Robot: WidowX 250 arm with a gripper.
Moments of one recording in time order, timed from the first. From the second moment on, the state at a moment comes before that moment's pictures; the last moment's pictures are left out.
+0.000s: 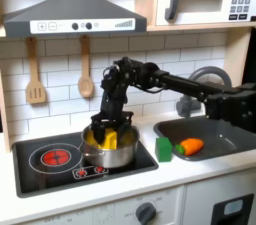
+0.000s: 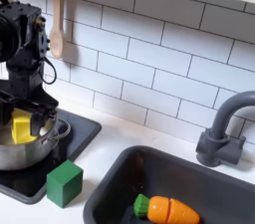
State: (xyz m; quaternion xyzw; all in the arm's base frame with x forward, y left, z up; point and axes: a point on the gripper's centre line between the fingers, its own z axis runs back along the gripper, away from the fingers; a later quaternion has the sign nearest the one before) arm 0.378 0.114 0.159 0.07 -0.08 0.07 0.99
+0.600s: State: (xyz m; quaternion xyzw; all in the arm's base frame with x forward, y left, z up) arm 0.378 0.096 0.168 0.07 -0.10 0.04 0.99
